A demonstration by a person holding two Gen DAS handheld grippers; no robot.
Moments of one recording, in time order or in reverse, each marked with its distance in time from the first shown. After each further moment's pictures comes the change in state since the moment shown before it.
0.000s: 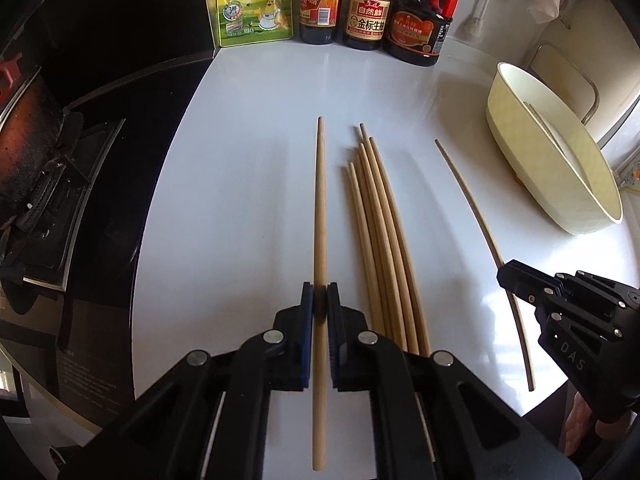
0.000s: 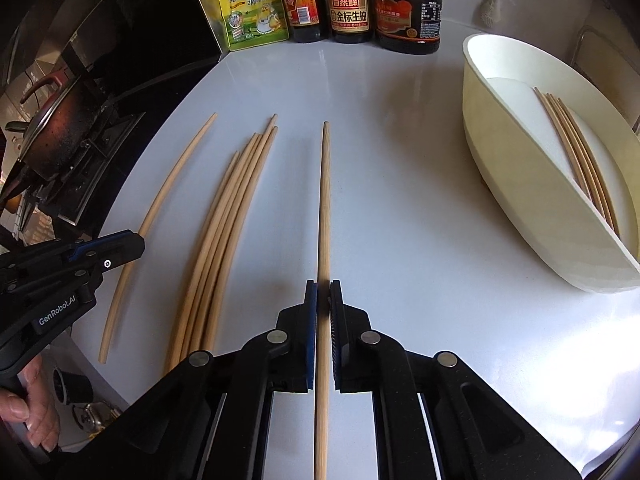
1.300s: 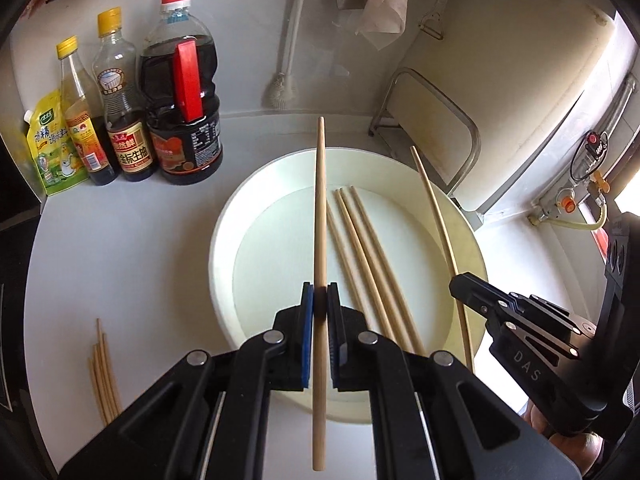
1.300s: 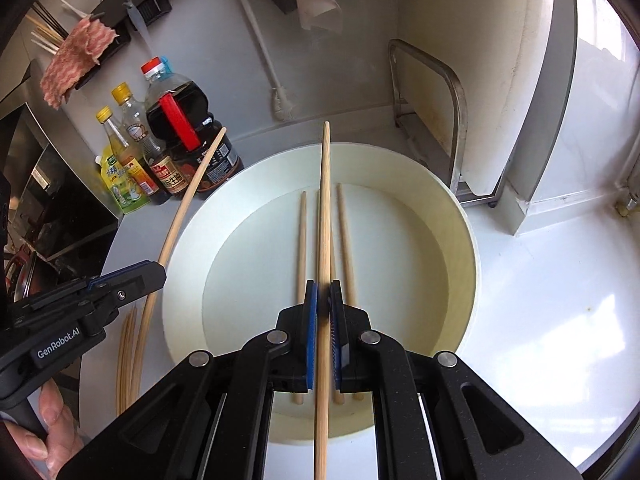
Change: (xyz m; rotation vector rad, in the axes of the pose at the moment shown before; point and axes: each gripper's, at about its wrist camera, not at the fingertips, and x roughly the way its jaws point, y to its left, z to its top) left arm -0.016 -0.255 0.147 0.141 -0.113 -0.238; right arm -0.105 -0.254 0.063 0.279 -0.224 -0.066
